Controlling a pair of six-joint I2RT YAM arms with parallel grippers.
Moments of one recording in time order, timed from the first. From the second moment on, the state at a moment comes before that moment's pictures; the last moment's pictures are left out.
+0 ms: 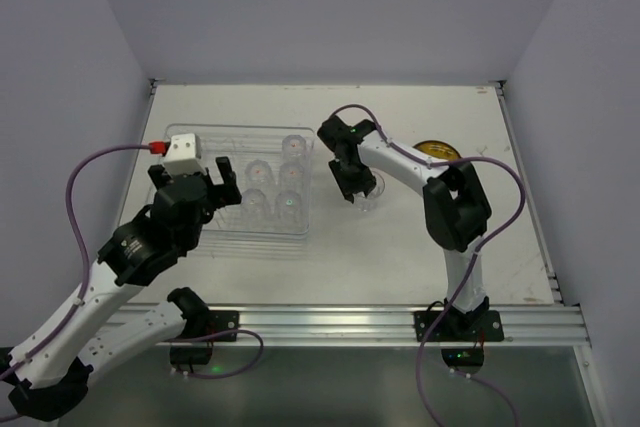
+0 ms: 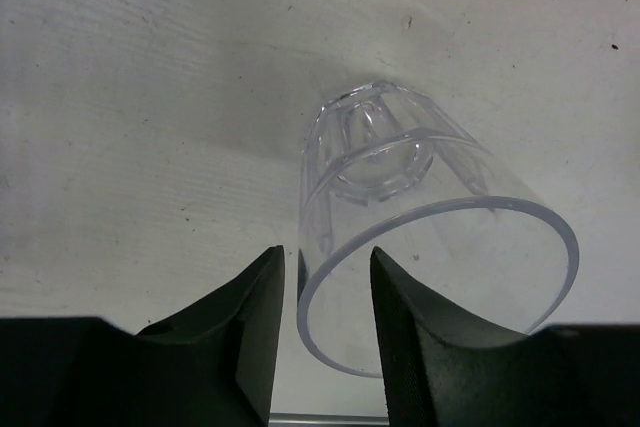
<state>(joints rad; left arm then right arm) -0.73 0.72 0.99 -0.71 -0.72 -0.43 0.67 2.03 1.66 -1.05 0.19 0.26</state>
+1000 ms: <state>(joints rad) -0.40 1.54 1.22 -0.65 -0.20 -0.23 0.68 0.91 0.96 -0.74 0.16 0.40</state>
